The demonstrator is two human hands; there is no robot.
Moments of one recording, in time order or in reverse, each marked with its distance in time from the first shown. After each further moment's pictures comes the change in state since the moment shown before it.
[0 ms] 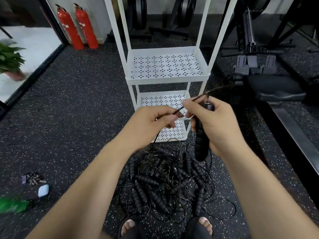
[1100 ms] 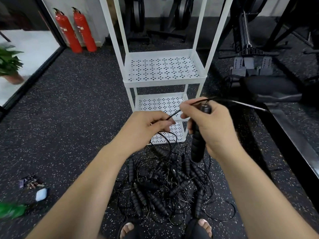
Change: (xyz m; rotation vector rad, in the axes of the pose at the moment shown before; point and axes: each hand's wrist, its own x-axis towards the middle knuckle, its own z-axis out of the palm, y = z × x) left_hand 0.003 -0.019 -0.002 0.086 -0.008 0.025; right_hand 0.001 0.004 0.000 0.014 0.040 -0.009
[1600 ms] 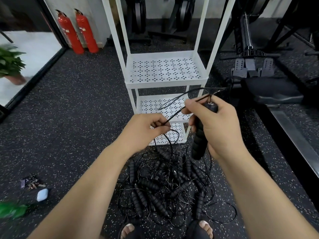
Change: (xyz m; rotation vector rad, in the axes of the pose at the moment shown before) left_hand 0.009 -0.019 0.004 0.120 0.039 -0.073; right_hand -0.008 -0.013 0.002 0.033 0.031 -0.081
